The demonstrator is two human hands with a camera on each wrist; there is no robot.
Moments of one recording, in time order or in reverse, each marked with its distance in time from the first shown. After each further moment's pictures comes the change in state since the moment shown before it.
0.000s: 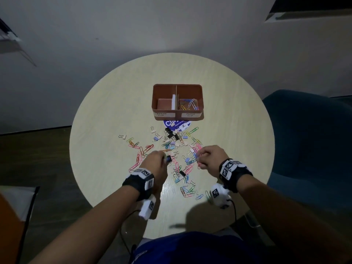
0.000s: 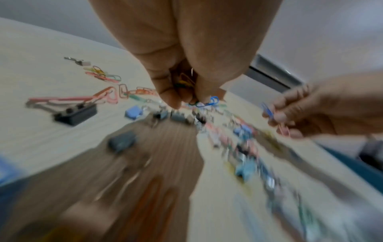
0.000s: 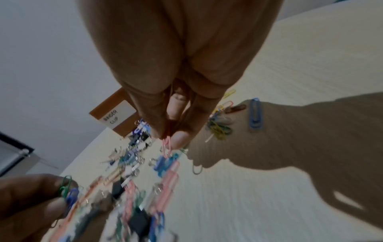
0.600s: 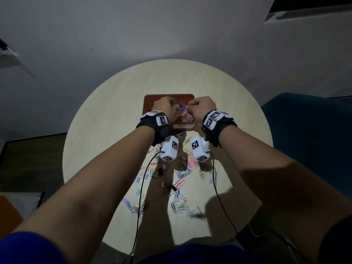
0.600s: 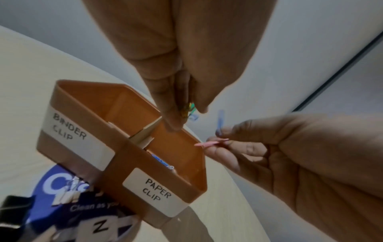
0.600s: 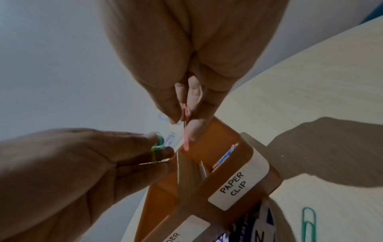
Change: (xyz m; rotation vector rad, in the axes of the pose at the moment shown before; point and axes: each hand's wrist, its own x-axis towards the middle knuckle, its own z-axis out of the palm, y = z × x) left_hand 0.153 0.135 -0.114 -0.139 0.241 -0.108; right_hand 0.095 -0.161 -0.062 -0.041 0.252 -0.156
